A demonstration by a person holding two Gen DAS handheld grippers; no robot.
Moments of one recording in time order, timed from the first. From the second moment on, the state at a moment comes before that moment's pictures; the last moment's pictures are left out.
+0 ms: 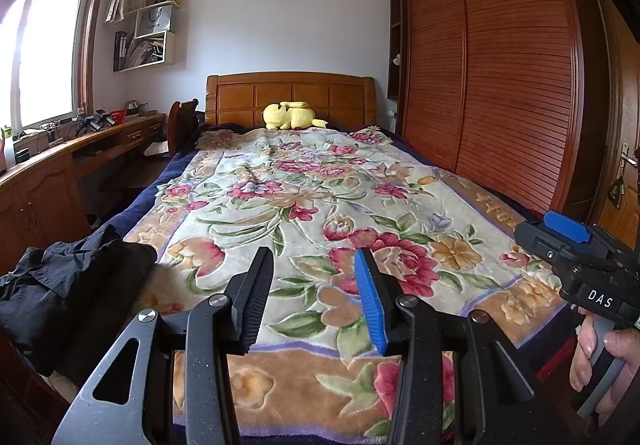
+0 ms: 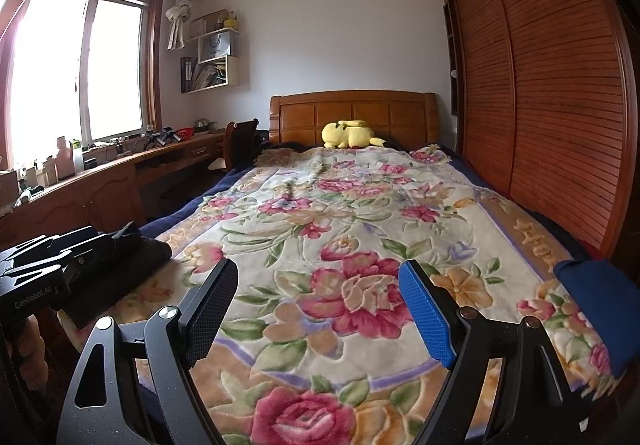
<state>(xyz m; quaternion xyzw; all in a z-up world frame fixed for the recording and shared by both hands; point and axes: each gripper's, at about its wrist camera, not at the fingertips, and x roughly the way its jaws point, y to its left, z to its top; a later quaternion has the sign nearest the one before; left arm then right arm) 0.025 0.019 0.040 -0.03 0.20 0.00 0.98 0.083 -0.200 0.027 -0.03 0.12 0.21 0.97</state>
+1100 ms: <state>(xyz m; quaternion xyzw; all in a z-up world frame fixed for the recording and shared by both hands) 0.023 0.022 0.040 -0.03 0.20 0.00 0.98 0.084 -0.202 0.025 -0.03 0.12 0.22 0.97</state>
